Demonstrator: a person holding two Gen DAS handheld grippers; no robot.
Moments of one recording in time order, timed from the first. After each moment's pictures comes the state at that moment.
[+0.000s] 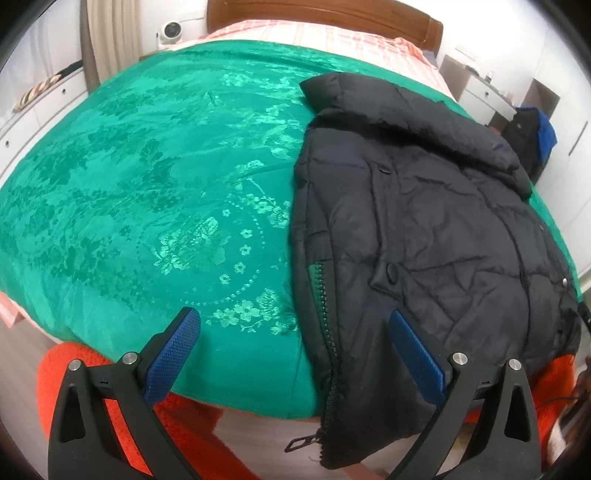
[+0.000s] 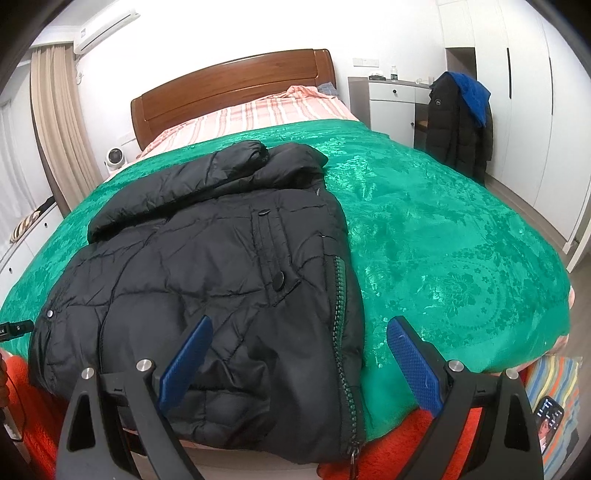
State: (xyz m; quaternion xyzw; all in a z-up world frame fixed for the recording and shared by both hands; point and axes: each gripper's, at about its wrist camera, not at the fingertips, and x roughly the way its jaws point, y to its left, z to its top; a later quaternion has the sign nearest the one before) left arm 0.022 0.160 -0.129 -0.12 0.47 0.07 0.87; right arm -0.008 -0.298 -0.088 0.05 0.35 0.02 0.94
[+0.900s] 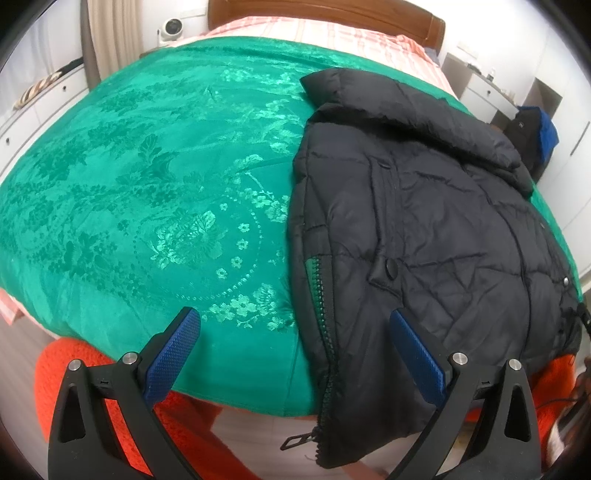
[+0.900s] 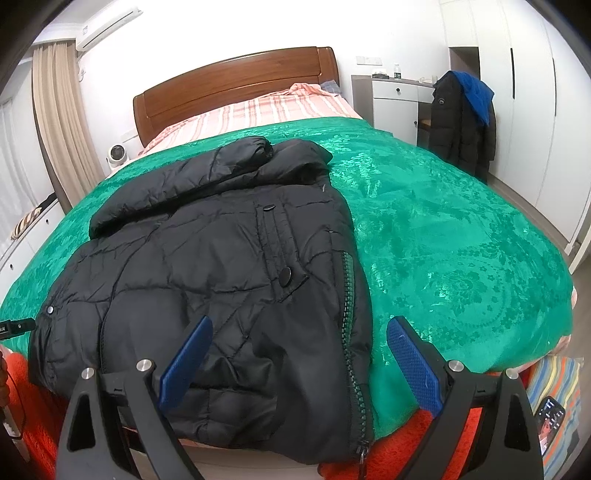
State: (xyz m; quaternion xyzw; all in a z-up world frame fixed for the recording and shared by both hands) left arm 0.021 0.155 -0.133 -0.12 0.47 0.08 0.87; right arm -0.006 -0.293 -0.090 0.04 0.35 0.02 0.93
